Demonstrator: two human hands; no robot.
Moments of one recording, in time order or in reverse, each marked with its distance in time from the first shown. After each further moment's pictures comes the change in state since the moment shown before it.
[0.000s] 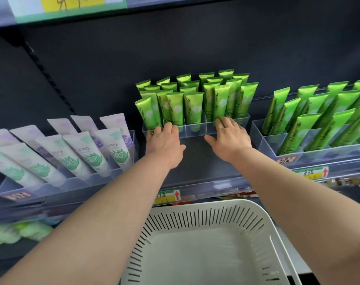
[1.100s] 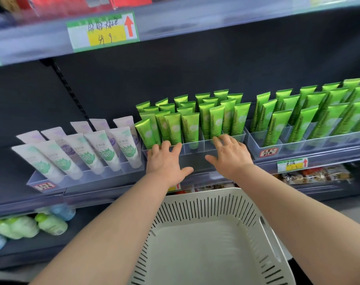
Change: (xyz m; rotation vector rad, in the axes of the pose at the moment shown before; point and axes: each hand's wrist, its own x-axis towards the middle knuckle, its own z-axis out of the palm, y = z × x) left_hand -0.082 0.008 -0.004 0.023 -0.010 -0.004; right_hand -0.084 0.002 -0.013 -0.032 -0.019 -0.056
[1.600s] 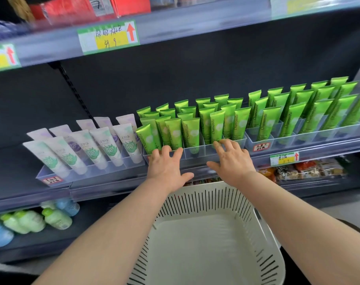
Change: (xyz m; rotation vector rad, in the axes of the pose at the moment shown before) left_hand -0.038 0.010 -0.001 -0.003 -0.008 0.010; right_hand -0.046 0.004 0.000 0.009 0.026 0.002
